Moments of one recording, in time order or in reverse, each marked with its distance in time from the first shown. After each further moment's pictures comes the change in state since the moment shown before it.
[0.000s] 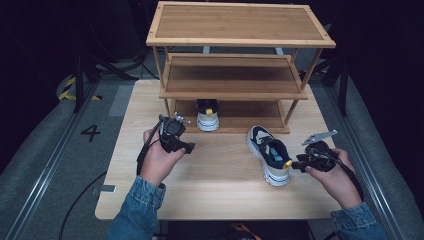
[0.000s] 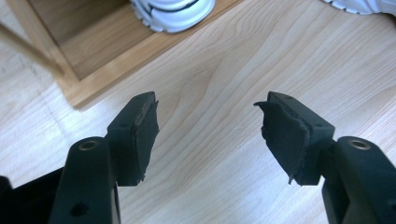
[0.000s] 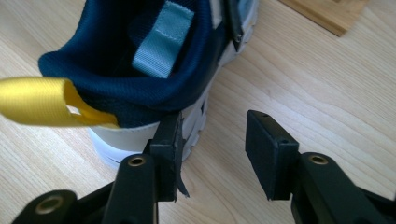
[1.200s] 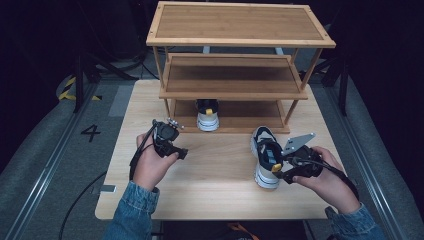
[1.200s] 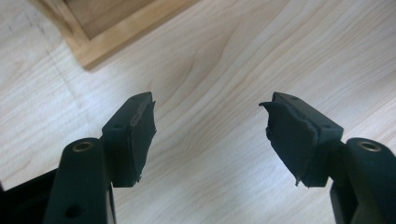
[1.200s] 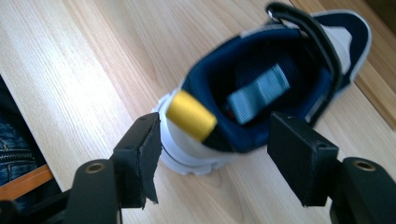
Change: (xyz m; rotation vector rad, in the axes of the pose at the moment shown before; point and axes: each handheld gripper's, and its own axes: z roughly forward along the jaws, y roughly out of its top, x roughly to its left) left arm 0.007 -0.019 -0.001 0.083 0.028 -0.022; right arm 0.061 0.035 -0.017 -0.001 0.099 -0.324
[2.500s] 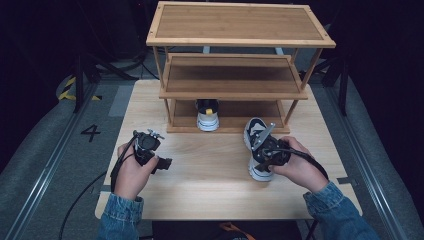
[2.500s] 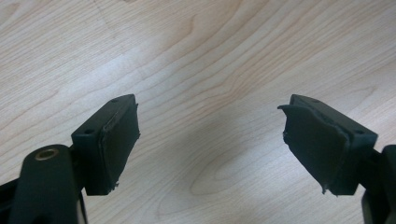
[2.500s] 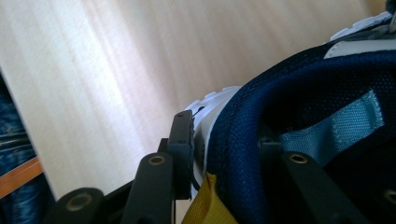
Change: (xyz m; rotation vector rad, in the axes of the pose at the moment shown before) left arm 0.029 -0.045 -0.001 0.016 0.033 -0.070; right arm -0.003 0.060 0.047 0.178 0.123 -0.121
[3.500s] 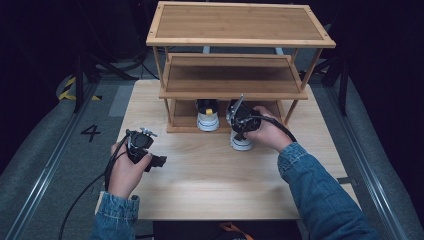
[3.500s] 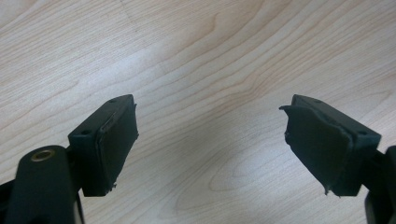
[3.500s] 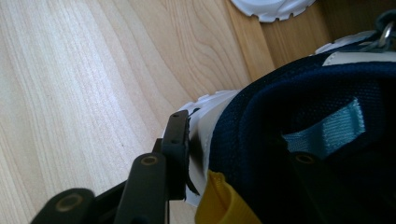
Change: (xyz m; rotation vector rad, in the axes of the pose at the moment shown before) left arm 0.016 -0.003 -0.002 -0.010 -0.011 -0.040; right arm -0.079 0.086 0.041 0.002 -0.029 -0.093
